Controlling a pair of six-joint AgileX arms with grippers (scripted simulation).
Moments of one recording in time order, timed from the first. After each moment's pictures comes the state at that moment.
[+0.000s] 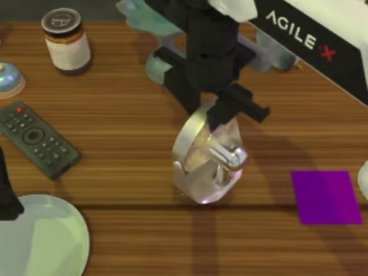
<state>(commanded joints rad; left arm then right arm) 0.00 0.00 0.00 0.00 0.00 0.00 0.72 2.37 2.43 -1.63 0.00 1.47</state>
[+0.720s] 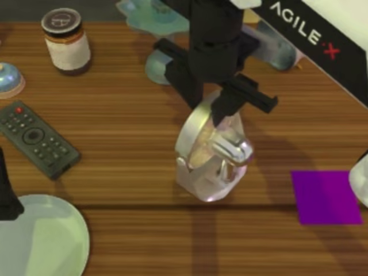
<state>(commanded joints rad) 0.00 0.00 0.00 0.00 0.00 0.00 0.71 2.40 2.58 -1.76 0.00 1.43</state>
